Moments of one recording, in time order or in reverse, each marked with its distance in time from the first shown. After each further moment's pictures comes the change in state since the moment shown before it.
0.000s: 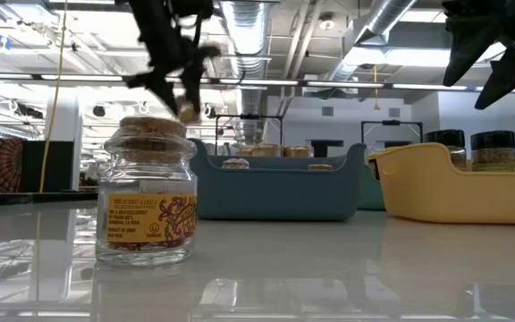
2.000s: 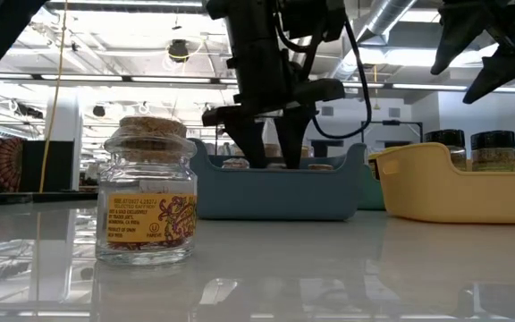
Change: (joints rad) left arm -0.420 0.721 0.531 -0.068 0.007 -0.198; right arm 0.000 0.000 0.000 0.106 0.000 -0.002
